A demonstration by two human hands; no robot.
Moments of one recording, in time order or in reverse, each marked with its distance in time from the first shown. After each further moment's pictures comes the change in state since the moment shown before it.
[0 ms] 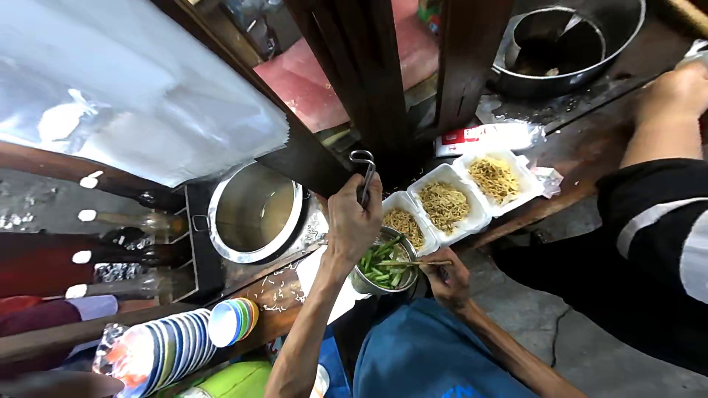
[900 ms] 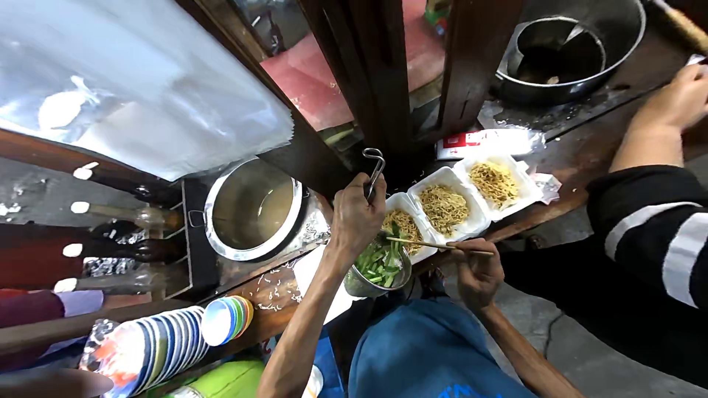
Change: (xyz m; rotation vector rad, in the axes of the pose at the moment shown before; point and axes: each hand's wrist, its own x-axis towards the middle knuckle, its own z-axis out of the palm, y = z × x) left_hand 0.007 -0.009 0.007 0.021 -0.071 -0.025; right_hand 0.031 -0.011 -0.030 0.032 0.176 -0.014
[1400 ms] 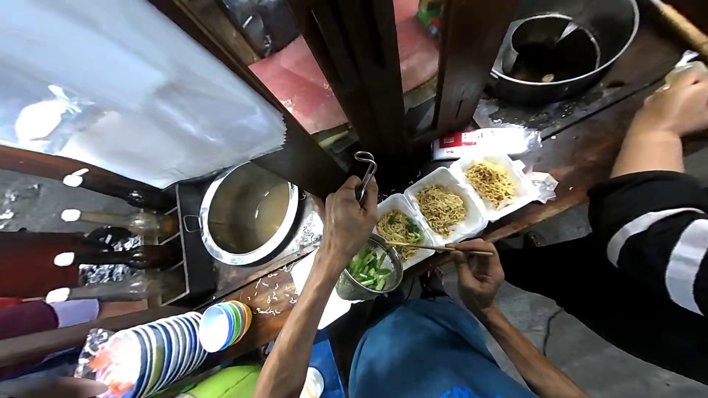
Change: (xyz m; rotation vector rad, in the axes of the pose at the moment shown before) left_hand 0.005 -0.003 -0.003 0.103 -0.027 -0.049; right_hand 0.003 -0.002 -0.004 -0.008 -0.011 0.032
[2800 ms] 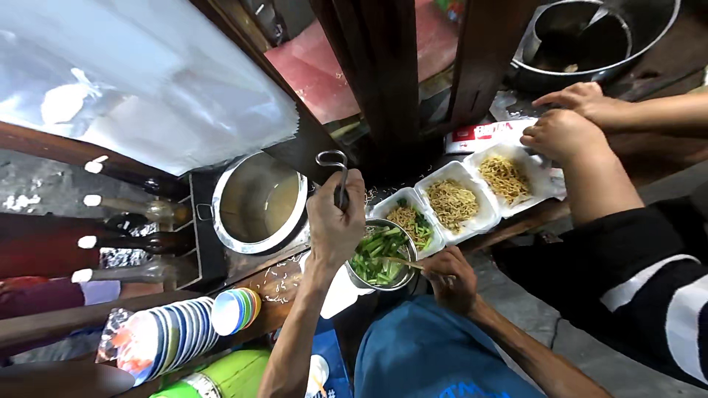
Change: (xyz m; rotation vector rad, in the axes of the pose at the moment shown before) left_hand -0.020 -0.002 -0.031 -0.214 0.200 0.108; right_hand -0.016 0.001 0.030 -0.134 -0.283 -0.303
